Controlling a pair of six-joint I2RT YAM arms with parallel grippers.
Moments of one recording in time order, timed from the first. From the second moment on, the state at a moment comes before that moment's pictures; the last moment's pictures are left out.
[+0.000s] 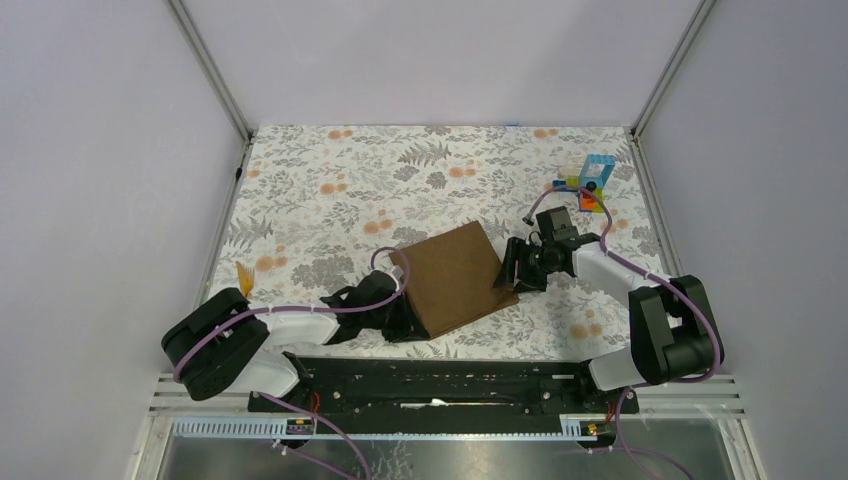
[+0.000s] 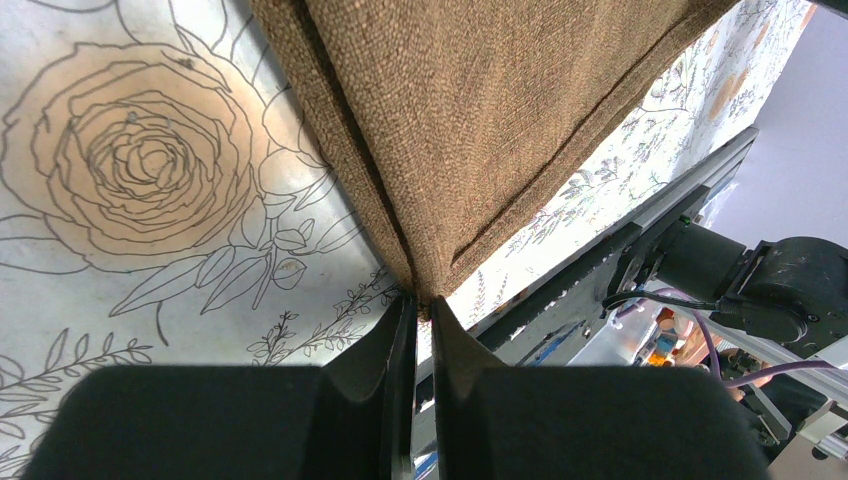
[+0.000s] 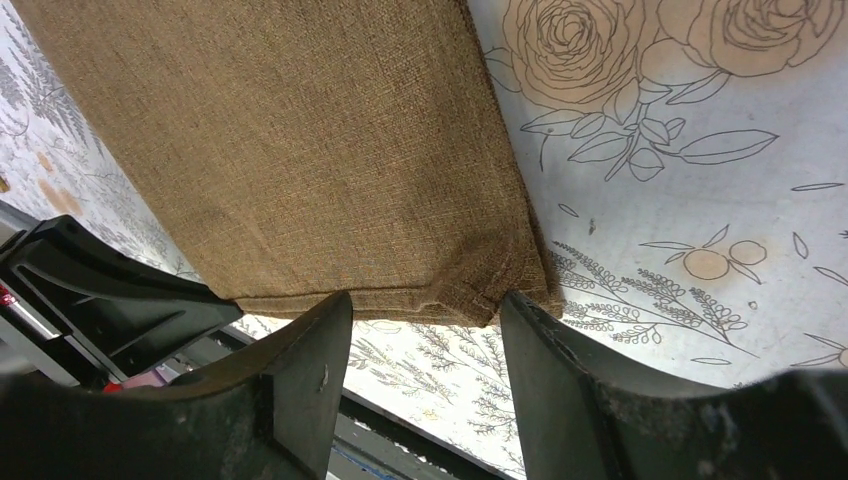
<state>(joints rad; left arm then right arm) -0.85 1.36 0.36 0.18 0.29 -1.12 0.28 1.44 0.74 -0.45 -0.41 0.45</state>
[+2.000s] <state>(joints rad) -0.85 1.36 0.36 0.18 0.29 -1.12 0.28 1.43 0.71 -0.41 -0.37 0.49</state>
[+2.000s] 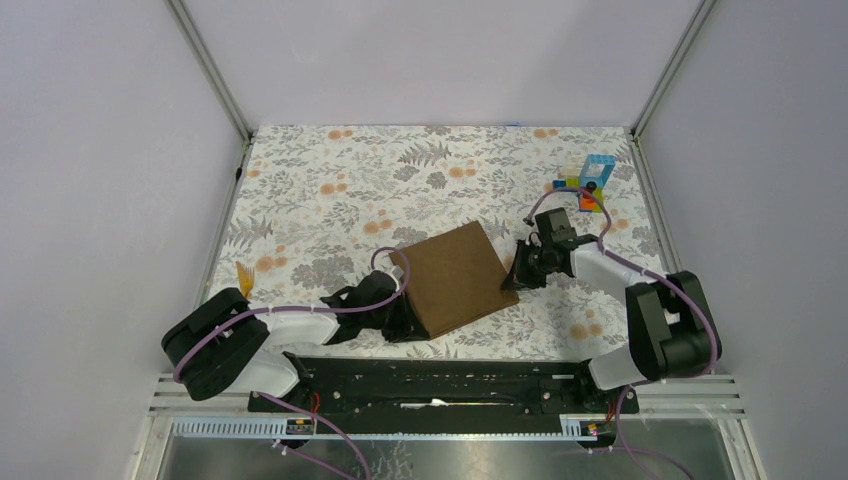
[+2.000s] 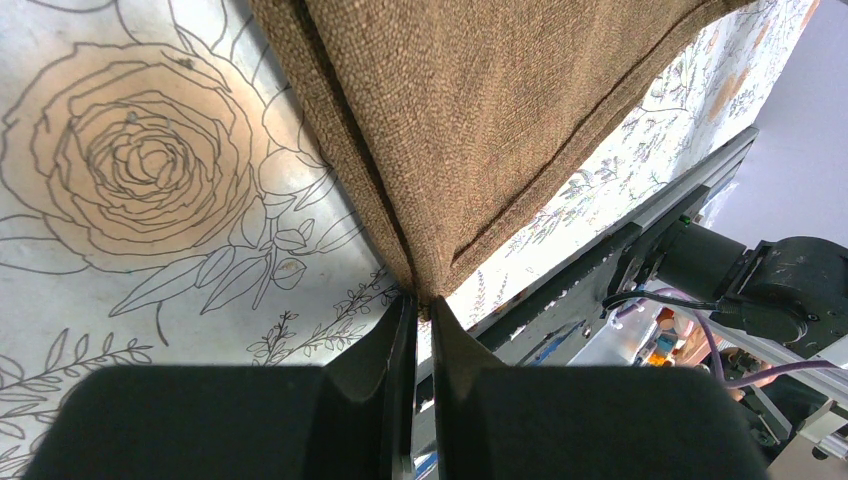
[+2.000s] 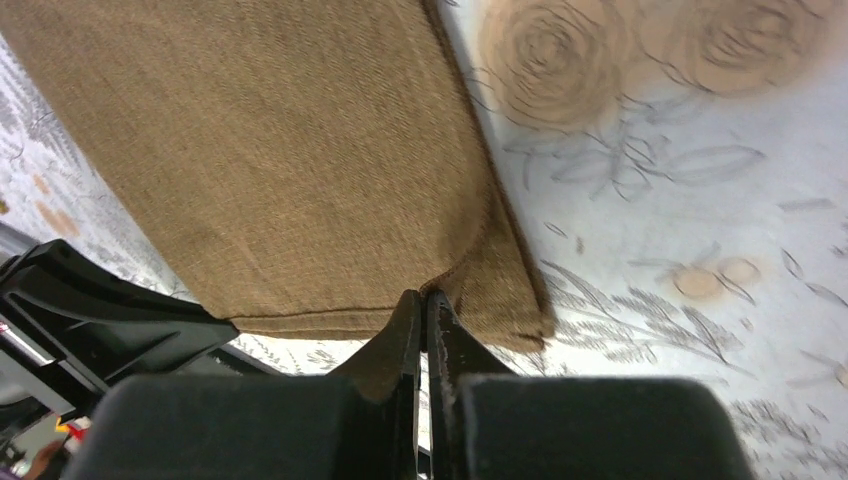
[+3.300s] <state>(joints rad) -0.85 1.04 0.39 -0.30 0.17 -1.09 0.60 2.08 1.31 -0.13 -0.61 0.69</state>
